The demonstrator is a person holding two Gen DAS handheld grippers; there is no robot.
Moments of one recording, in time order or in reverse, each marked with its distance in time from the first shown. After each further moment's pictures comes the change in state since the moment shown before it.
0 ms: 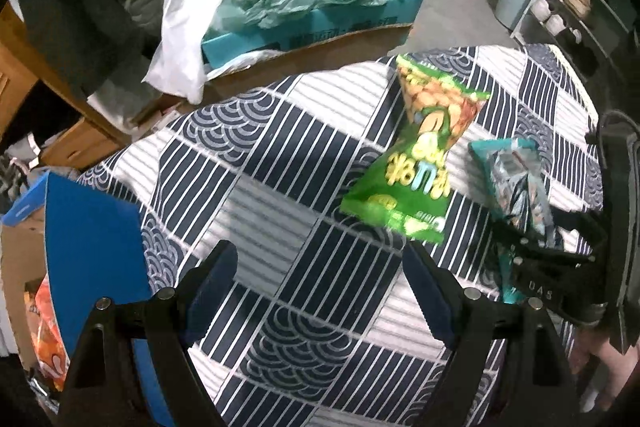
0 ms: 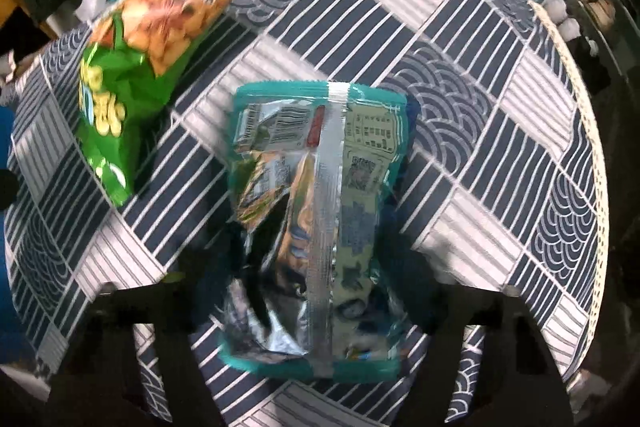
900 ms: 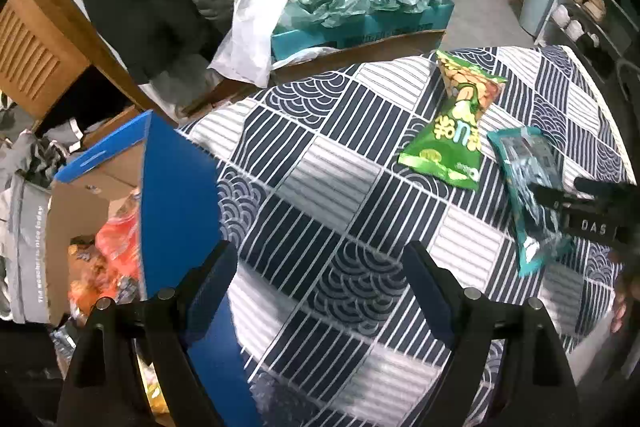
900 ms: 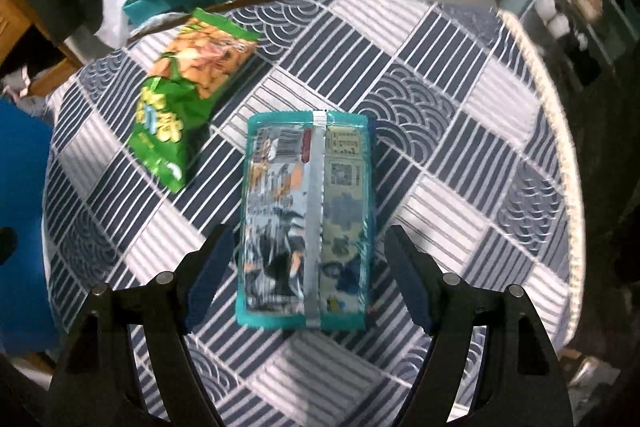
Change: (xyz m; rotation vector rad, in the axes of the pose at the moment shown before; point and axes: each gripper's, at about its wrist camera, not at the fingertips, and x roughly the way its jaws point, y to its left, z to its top) left arm -0.044 0.033 -0.046 -0.032 -0.038 0.126; right arm -0.029 -0.002 0.000 0.048 -0.001 0.053
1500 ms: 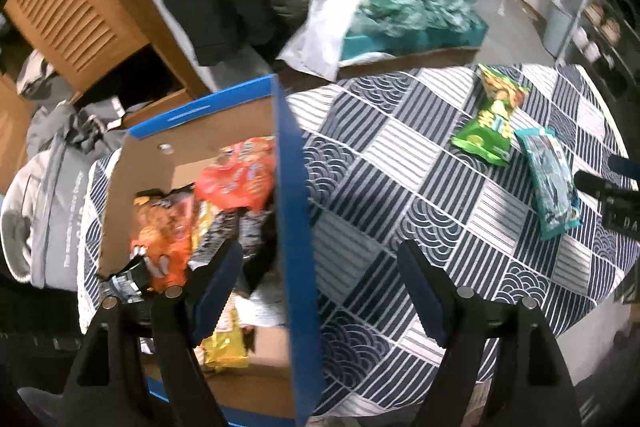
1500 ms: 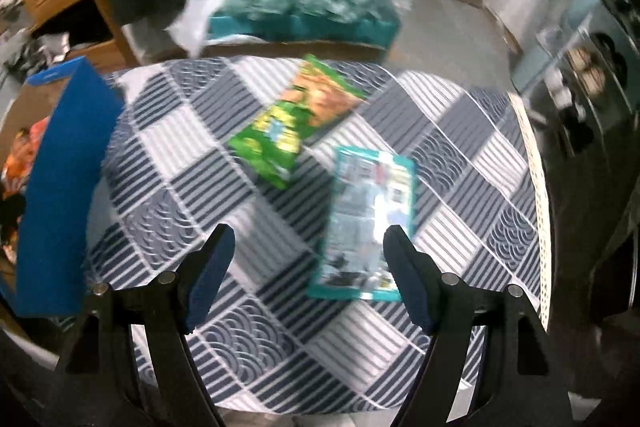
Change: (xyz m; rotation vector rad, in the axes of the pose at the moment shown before) left arm -0.058 0.062 -0.048 -0.064 -0.031 0.067; right arm -0.084 0.068 -0.027 -0.178 -0.139 -0.062
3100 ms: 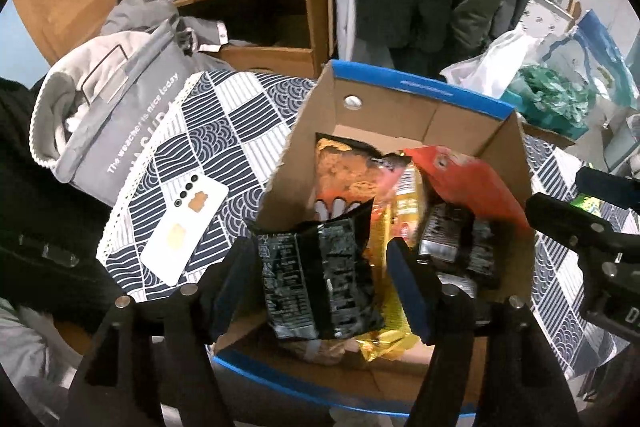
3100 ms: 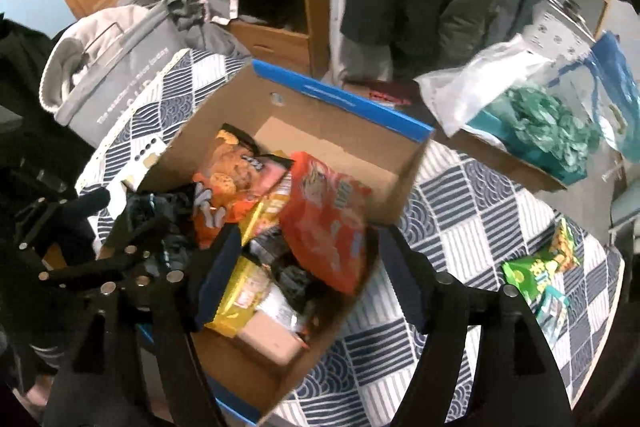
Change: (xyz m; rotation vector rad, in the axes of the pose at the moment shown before) left arm 0.001 0.204 -0.061 -0.411 -0.026 0.069; right arm -0.051 0.294 0.048 -0.400 -0.072 0.299
